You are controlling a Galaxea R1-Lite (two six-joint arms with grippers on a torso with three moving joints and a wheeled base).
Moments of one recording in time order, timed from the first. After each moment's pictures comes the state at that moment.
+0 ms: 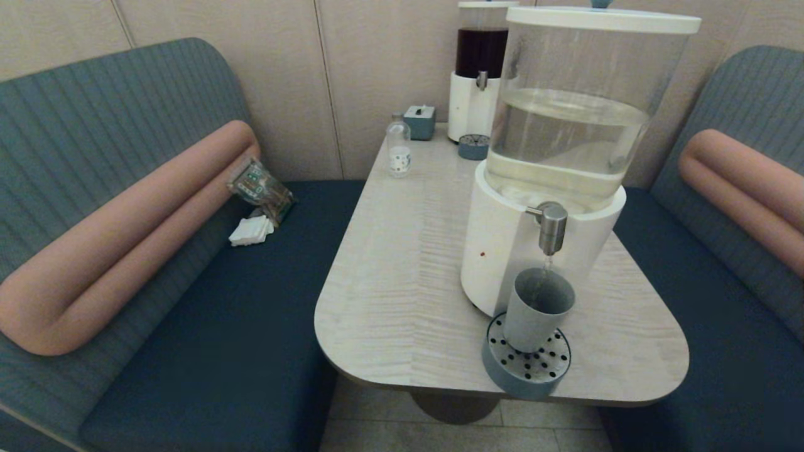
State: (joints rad) left arm 0.02 0.00 0.00 0.04 -0.03 0.14; right arm -0.06 0.87 -1.15 0.42 0.12 -0.15
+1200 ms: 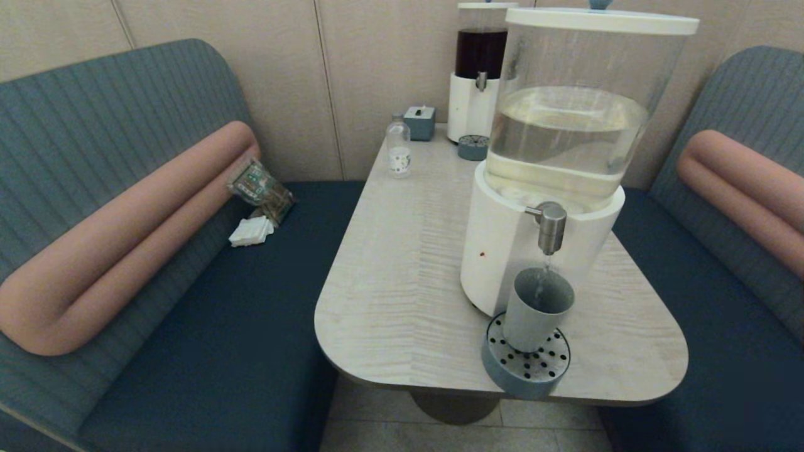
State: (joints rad) left arm 0.02 0.00 0.00 0.04 -0.03 0.14; right arm -0.02 0.27 -0.53 0.32 0.20 -0.08
